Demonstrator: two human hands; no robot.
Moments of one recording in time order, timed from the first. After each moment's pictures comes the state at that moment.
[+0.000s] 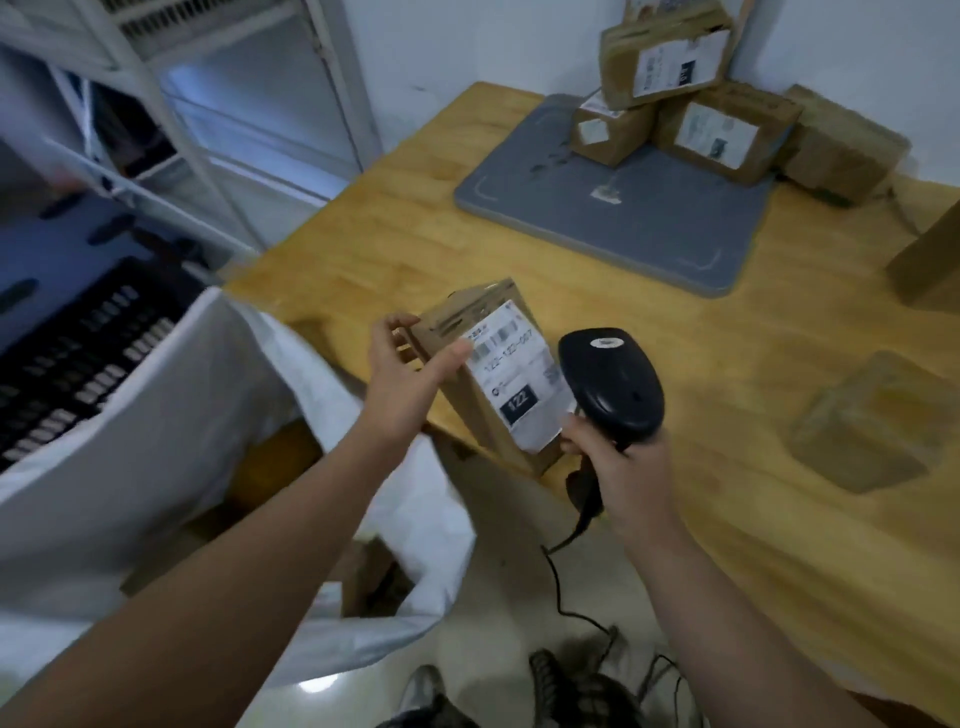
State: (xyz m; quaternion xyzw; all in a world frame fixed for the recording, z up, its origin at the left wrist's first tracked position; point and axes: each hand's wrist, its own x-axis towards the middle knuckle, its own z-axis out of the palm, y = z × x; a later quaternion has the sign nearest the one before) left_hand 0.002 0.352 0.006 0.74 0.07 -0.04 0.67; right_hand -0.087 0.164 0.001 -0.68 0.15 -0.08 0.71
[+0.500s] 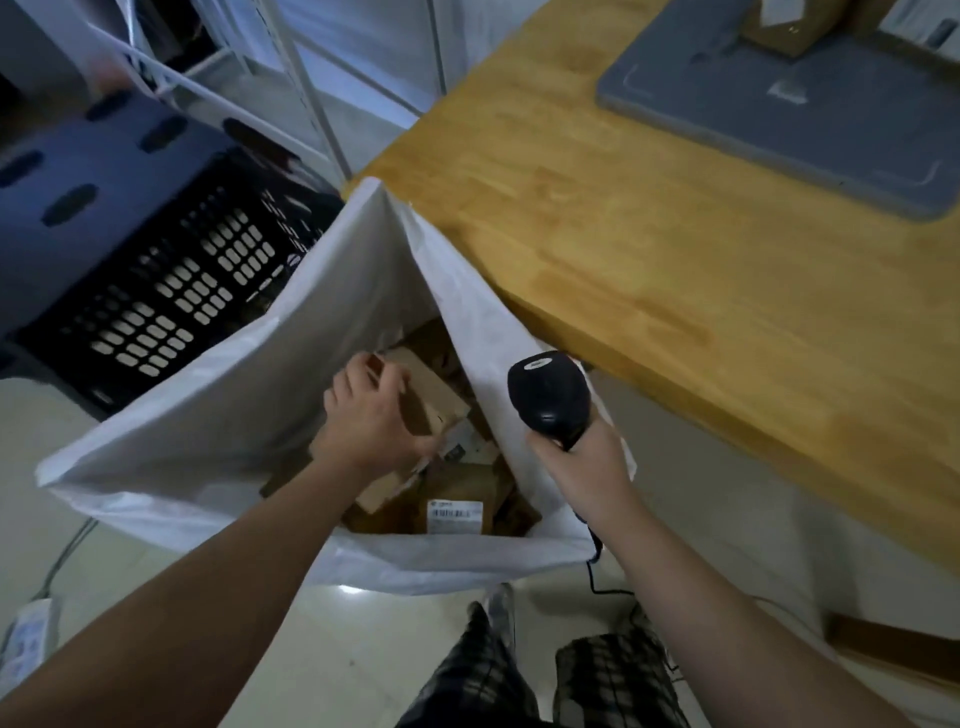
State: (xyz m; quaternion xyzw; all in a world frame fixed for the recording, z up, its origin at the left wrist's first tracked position) left_hand -0.050 0.599 -0.090 0.99 0.02 -0.11 0.08; right_hand -0.097 0.374 -0.085 -0.78 0.13 0.10 0.60
